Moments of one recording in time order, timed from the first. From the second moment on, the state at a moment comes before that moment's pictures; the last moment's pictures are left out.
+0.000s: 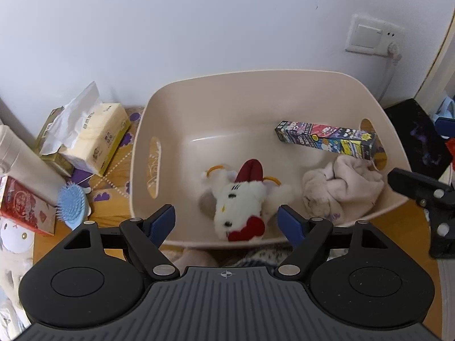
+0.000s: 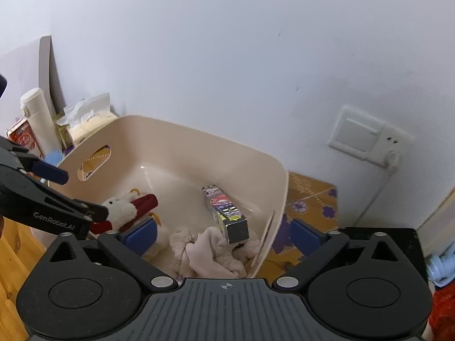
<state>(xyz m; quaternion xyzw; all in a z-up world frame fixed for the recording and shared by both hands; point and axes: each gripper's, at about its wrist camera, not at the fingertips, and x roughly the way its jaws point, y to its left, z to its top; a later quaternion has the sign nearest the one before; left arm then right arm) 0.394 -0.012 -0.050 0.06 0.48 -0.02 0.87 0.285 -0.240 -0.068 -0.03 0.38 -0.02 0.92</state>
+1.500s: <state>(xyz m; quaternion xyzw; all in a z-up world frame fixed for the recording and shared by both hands) 0.265 0.008 -0.152 0.10 0.56 -0.09 0.81 0.147 -0.203 -0.160 0.05 0.49 -0.07 0.86</state>
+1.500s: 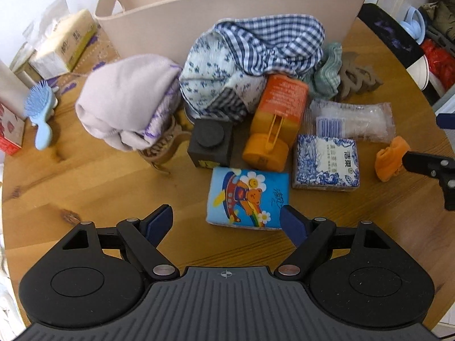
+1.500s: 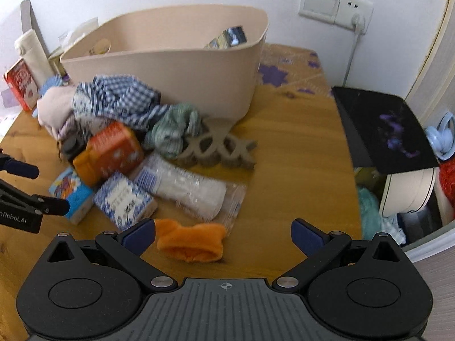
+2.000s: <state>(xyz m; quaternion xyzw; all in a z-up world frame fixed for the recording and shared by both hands) 0.272 -0.001 -0.168 0.07 0.57 -0.11 0.81 0.155 -0.192 -0.188 0.04 0.51 -0.07 0.85</state>
